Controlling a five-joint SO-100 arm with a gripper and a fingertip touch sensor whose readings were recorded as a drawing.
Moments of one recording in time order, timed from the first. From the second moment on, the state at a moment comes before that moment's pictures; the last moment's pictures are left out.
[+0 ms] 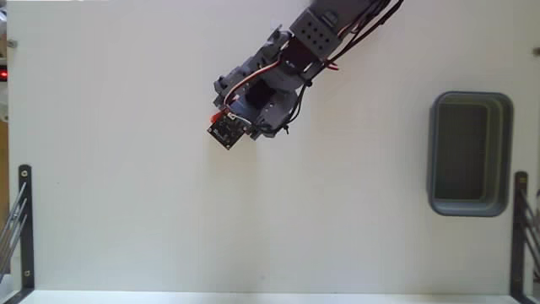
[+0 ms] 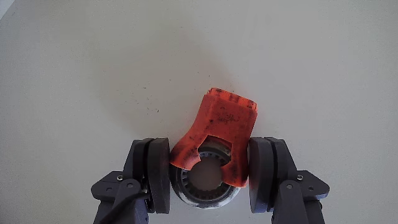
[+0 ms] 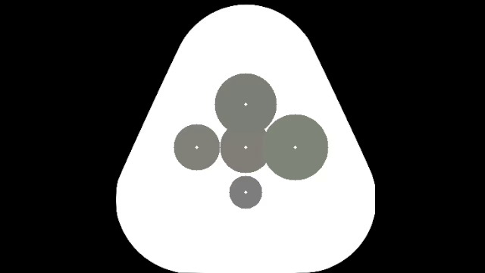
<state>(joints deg) 40.4 120.4 138.3 37.4 -0.3</state>
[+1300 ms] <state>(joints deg) 40.4 120.4 110.6 68.2 -0.3</state>
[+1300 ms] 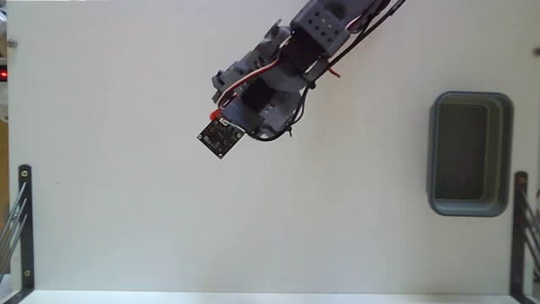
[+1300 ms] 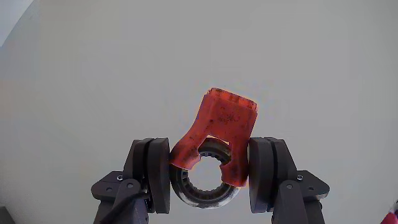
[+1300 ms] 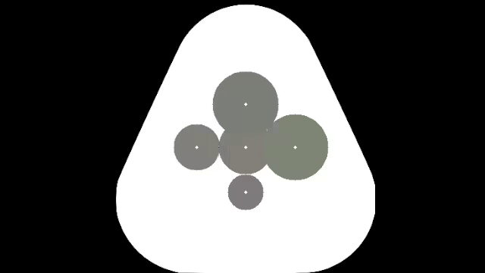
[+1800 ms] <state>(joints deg) 40.5 117.2 97.1 78.2 -0.2</state>
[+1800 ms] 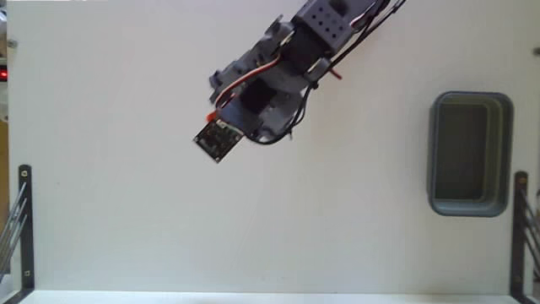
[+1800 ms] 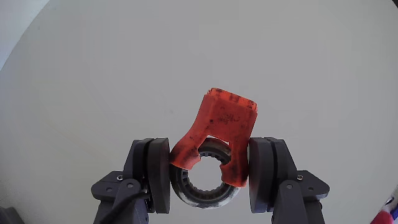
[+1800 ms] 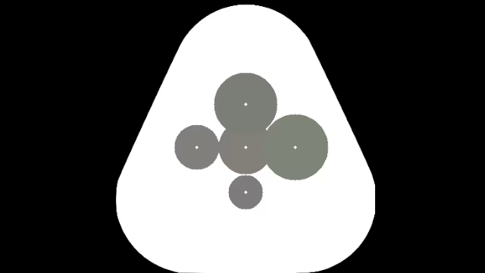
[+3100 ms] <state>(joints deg) 32.0 112.5 88.1 81.8 -0.3</state>
